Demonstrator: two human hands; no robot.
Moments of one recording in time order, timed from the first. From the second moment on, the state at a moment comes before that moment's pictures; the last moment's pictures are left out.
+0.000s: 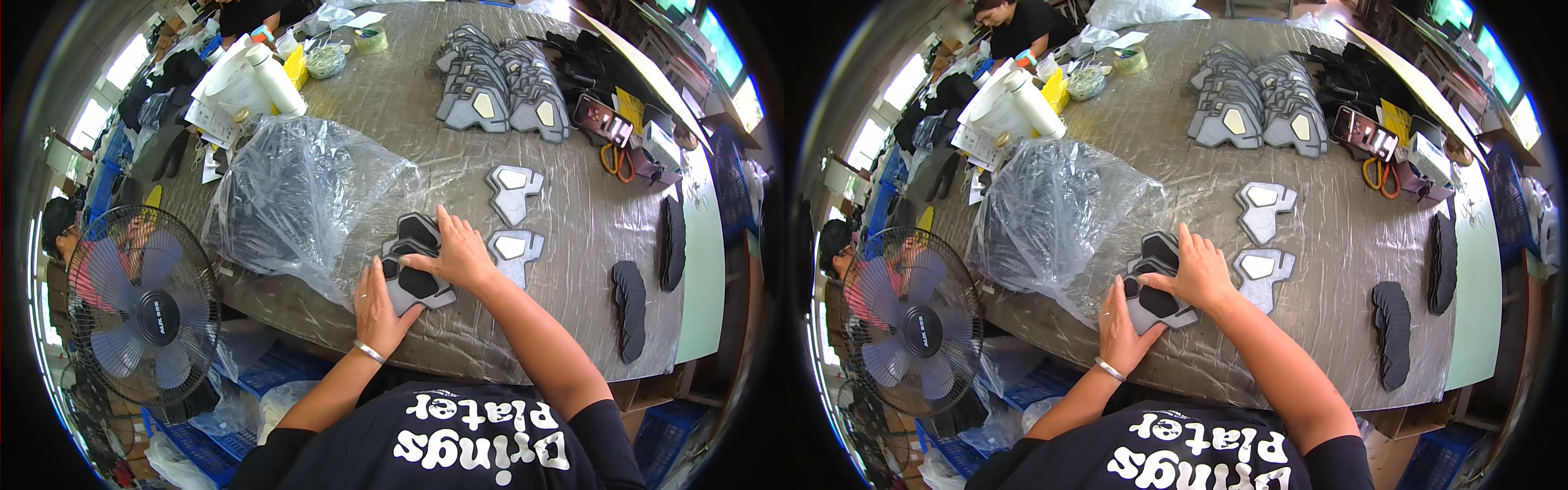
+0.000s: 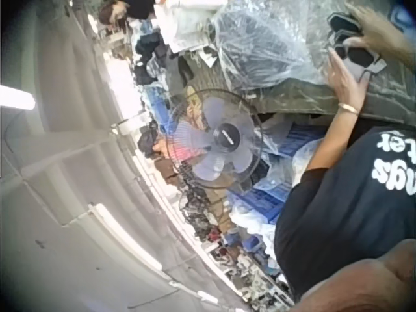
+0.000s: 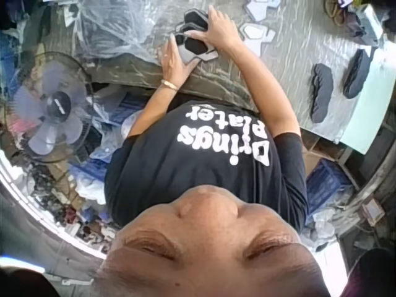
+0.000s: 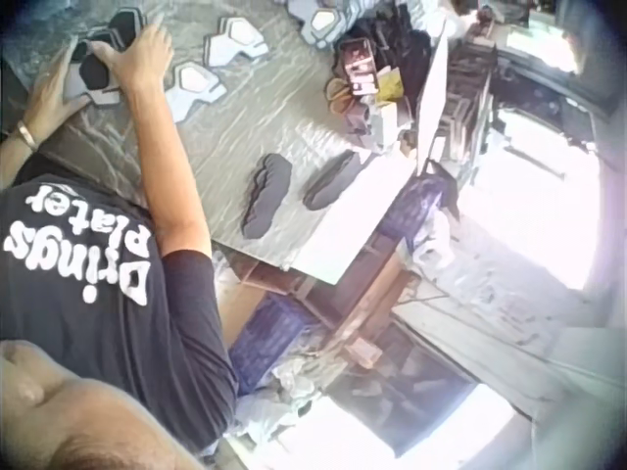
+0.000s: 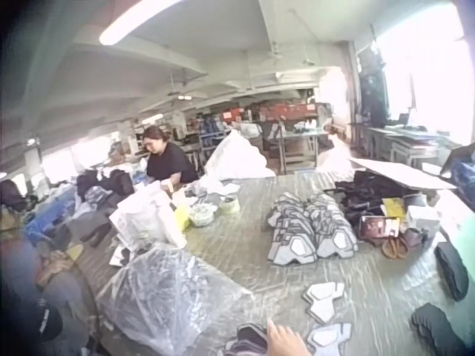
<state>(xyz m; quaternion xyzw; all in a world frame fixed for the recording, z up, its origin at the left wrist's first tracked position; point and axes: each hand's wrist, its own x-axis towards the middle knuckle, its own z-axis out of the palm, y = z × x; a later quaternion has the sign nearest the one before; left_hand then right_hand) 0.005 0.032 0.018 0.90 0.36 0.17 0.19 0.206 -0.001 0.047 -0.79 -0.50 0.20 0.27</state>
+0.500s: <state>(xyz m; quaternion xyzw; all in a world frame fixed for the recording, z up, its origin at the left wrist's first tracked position) 0.003 0.048 0.038 0.89 0.16 0.26 0.33 0.215 -0.081 0.052 -0.64 -0.54 0.29 0.46</state>
